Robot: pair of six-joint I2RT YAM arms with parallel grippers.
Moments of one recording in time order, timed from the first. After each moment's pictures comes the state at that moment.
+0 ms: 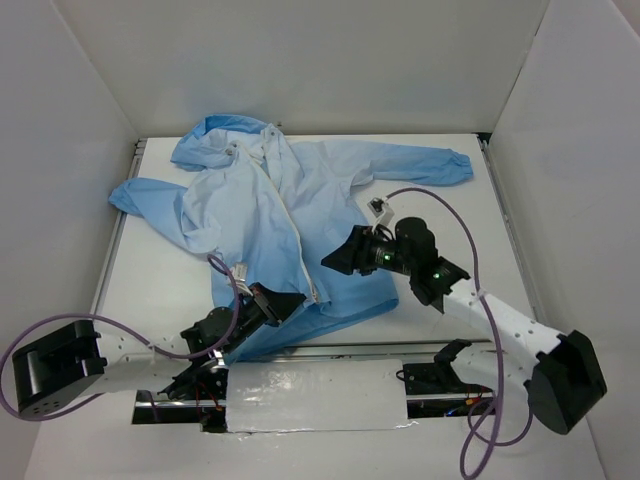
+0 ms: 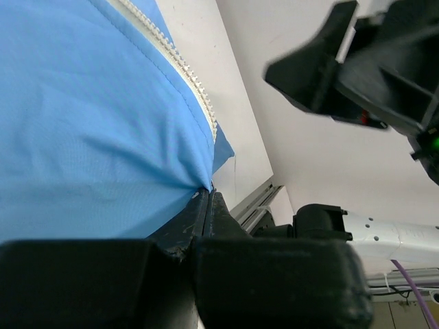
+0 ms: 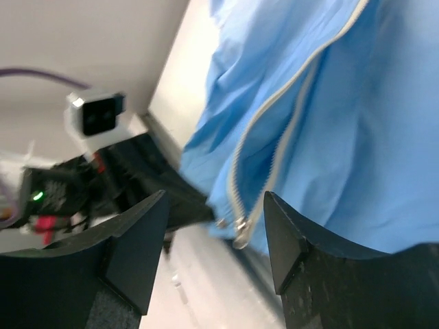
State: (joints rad) left arm -1.07 1.01 0.05 0.94 -0.34 -1.06; right arm 0.58 1.06 0.64 0.11 -0.45 0.73
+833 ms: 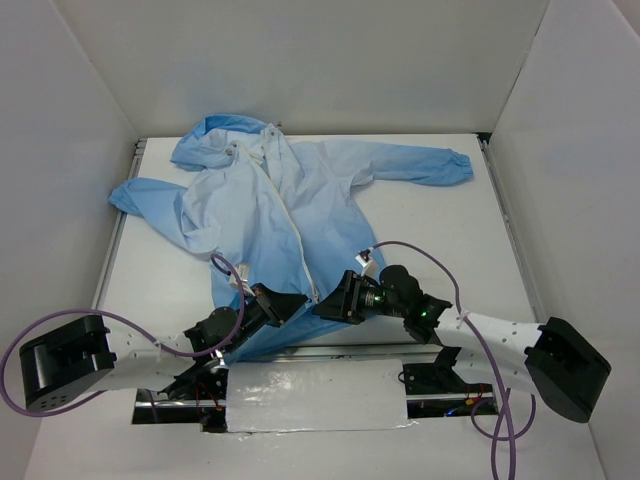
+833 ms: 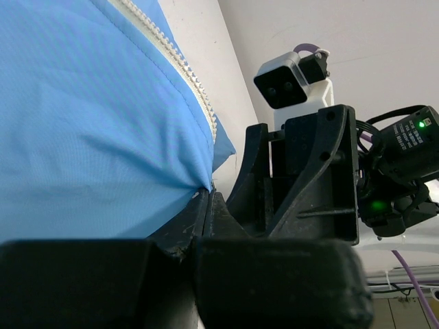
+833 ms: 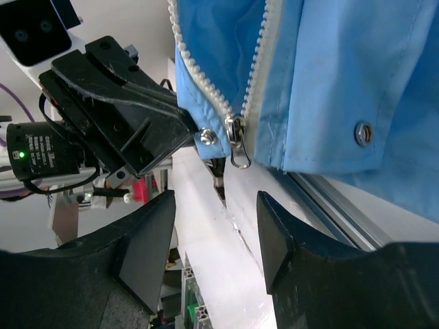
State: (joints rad) left arm -1.07 1.08 0.05 1.00 -0.33 -1.06; right arm 0.83 1.02 0.28 0.41 -0.40 1.20
